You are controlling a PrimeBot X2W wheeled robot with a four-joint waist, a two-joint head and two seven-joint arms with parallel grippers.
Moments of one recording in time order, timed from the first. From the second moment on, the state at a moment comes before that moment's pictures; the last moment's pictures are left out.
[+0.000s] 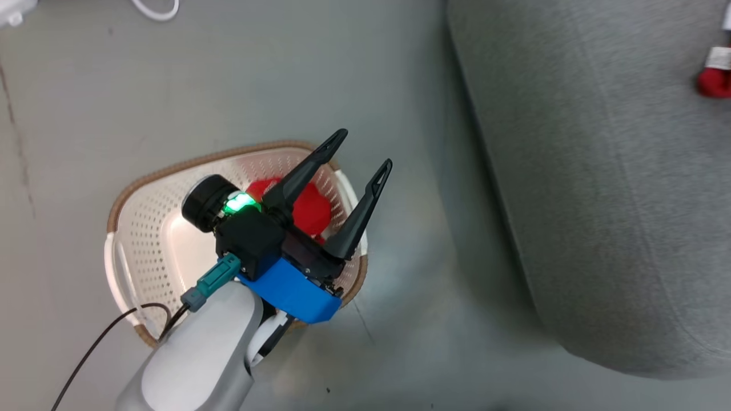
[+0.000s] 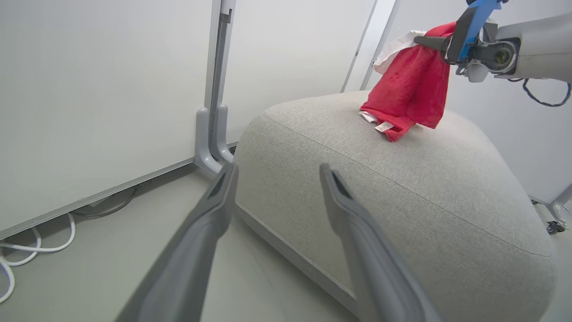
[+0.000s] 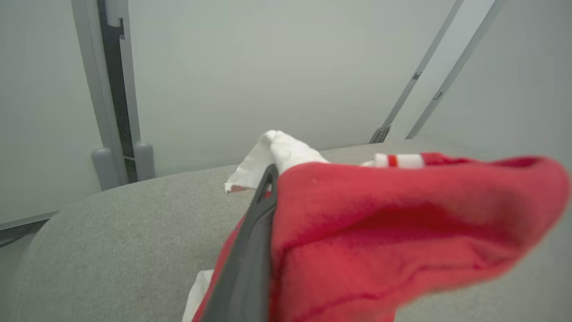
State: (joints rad) left arm -0.60 0.19 -0.61 0.18 -0.33 -0.13 -0.26; right arm -1.18 -0.58 -0.18 1.03 0.12 0.13 -0.20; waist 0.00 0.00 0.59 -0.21
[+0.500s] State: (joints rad) left arm -0.63 0.20 -0.59 0.18 -0.31 -0.13 -0.26; right arm -1.05 -0.43 -0.41 1.06 -0.06 0.13 -0.26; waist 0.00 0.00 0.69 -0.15
